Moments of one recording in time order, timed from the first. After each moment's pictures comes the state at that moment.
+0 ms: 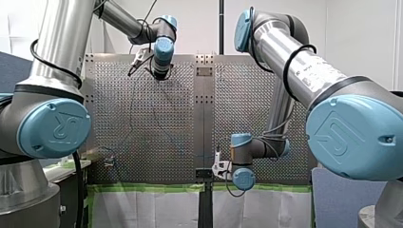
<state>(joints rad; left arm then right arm) -0.40 -1.79 -1.46 -3.29 -2.18 -1.23 2.23 -0.69 1.93 -1.14 1.89 1.68</state>
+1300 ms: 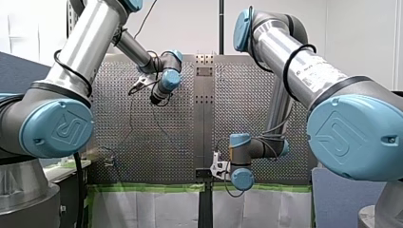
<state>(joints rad) -0.36 -2.03 -1.42 -3.21 -2.36 -1.12 2.24 -0.69 1.93 -1.14 1.89 1.68</state>
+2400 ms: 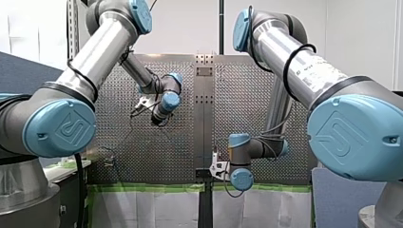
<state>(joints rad) -0.33 -2.21 -1.41 -3.14 -2.28 -1.18 2.25 -0.69 1.93 -1.14 1.89 1.67</state>
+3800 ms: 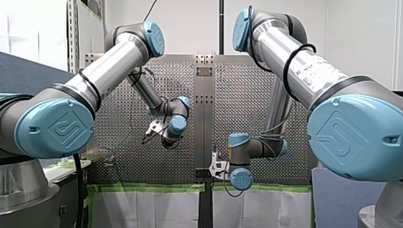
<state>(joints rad) -0.38 -2.42 -1.35 -3.04 -2.17 -1.29 2.25 -0.69 1.93 -1.14 1.89 1.65</state>
